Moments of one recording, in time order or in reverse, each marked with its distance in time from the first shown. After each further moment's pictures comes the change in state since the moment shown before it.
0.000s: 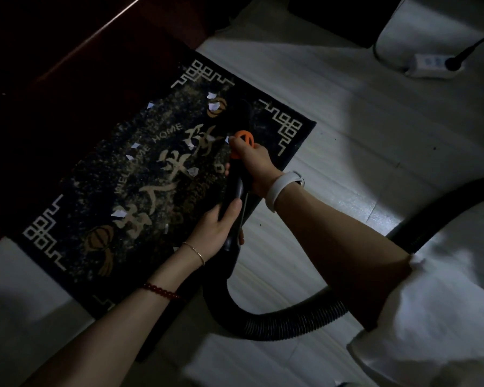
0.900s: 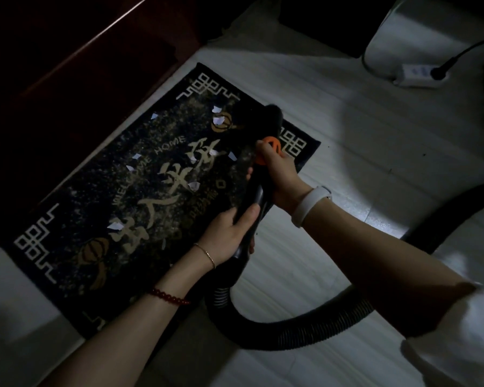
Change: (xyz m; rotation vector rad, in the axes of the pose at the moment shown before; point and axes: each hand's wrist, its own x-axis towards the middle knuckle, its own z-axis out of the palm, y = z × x) left_hand 0.005 0.019 0.014 0.030 -0.135 0.049; right_hand -0.013 -0.011 -0.033 0.174 0.037 -0.087
